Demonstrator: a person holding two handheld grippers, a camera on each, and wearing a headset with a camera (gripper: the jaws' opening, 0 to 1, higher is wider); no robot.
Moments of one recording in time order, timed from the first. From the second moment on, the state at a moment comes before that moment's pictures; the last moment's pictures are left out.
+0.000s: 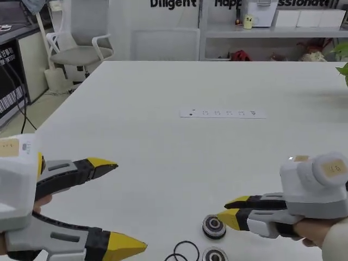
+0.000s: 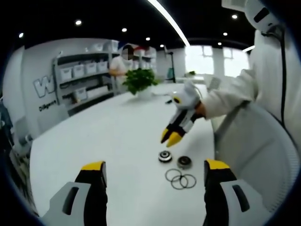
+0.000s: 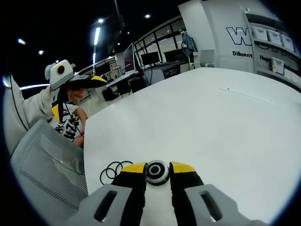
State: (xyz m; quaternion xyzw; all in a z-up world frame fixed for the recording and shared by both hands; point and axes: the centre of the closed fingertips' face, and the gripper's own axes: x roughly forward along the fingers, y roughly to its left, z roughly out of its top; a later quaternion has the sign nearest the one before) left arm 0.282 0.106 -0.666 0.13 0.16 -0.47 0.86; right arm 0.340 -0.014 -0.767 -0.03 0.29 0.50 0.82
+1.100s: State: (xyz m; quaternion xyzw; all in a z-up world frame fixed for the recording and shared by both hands) left arm 0.327 0.033 -0.697 0.14 0.14 -0.54 0.82; right arm 0.325 -0.021 -0.799 -0.04 0.32 0.53 0.78
